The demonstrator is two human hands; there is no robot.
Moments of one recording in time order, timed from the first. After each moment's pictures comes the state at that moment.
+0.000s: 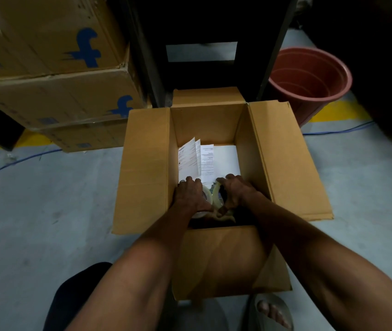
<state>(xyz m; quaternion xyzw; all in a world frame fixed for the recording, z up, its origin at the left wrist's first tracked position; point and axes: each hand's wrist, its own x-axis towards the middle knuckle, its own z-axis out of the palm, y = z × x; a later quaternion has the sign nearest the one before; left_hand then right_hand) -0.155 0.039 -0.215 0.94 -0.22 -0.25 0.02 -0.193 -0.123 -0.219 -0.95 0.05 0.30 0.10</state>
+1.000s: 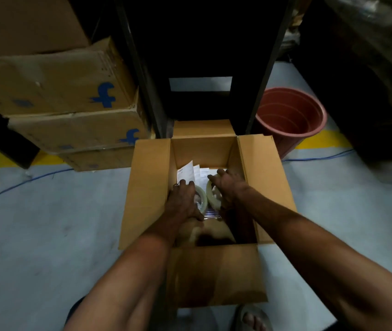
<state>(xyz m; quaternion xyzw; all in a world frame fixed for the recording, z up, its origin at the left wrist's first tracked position) -0.140 0.040 -0.122 0.95 -0.23 -0.20 0.04 -0.160 -0.130 -0.092 -0.96 -0.04 0.27 -0.04</state>
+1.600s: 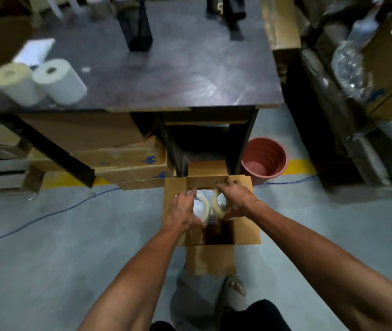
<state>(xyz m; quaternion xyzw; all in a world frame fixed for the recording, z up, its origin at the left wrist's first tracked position) -0.181 0.058 0.284 0.95 -0.17 -0.26 0.09 -0.209 -0.133 0.305 -0.96 0.00 0.27 0.08</state>
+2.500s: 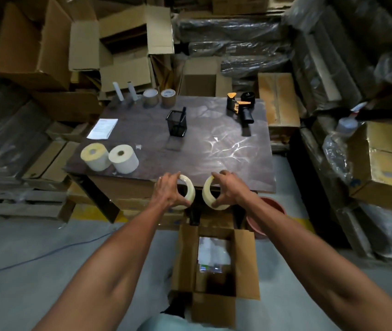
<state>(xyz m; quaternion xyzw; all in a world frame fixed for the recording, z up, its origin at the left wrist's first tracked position) -0.025 0.101 0.553 0.97 -0.10 -0.13 0.15 -0.072 -0.120 0.574 -0.98 -0.02 0.16 0.14</state>
